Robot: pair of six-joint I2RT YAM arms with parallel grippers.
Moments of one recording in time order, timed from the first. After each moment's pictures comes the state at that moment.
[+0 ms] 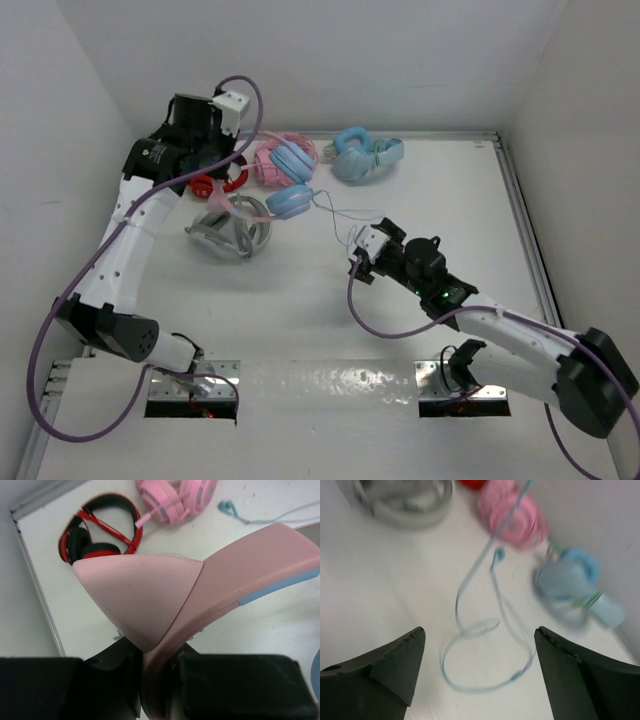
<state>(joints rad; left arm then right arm) -0.27 1.46 1.73 -0.99 -0.07 0.18 0.77 0.96 0.46 0.34 -0.01 -0.50</state>
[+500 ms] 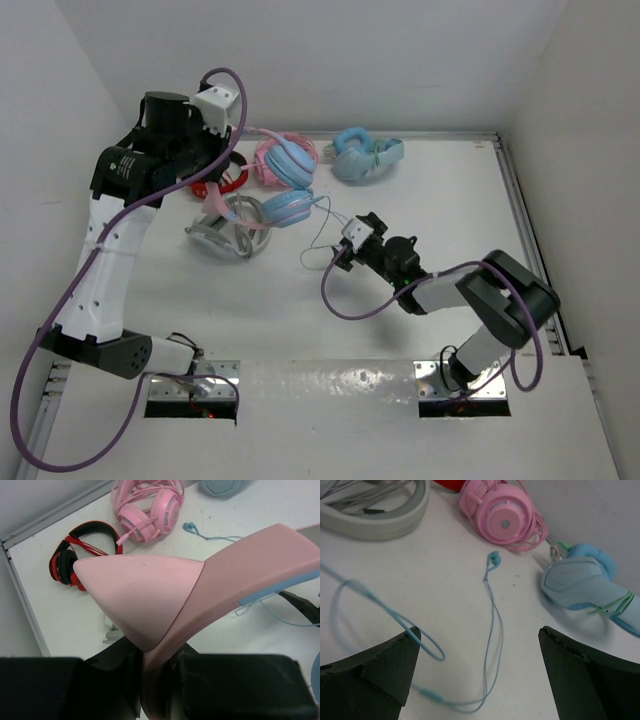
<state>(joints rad) -0.27 1.36 1.86 -1.09 0.07 0.17 0.66 1.57 0.37 1.07 -0.05 -0.46</state>
